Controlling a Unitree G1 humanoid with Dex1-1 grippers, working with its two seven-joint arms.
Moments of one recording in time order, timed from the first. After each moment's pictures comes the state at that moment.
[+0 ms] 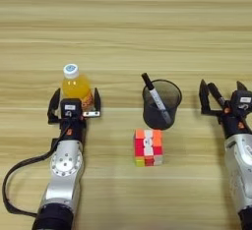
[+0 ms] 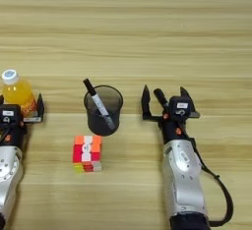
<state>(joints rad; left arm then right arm) -0.04 0.03 0.05 0.44 0.08 -0.48 0.09 0.00 -0.02 -0.10 0.14 0.12 -0.28 0.12</state>
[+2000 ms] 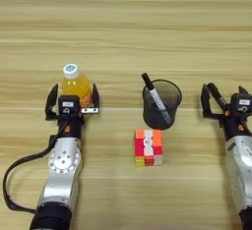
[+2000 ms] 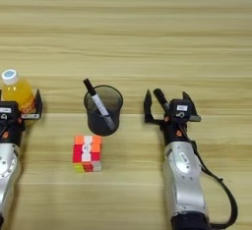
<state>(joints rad) -0.04 0.04 0.05 0.40 0.08 -0.47 0.09 -0.01 -0.03 -0.11 0.20 0.10 -0.28 0.08</state>
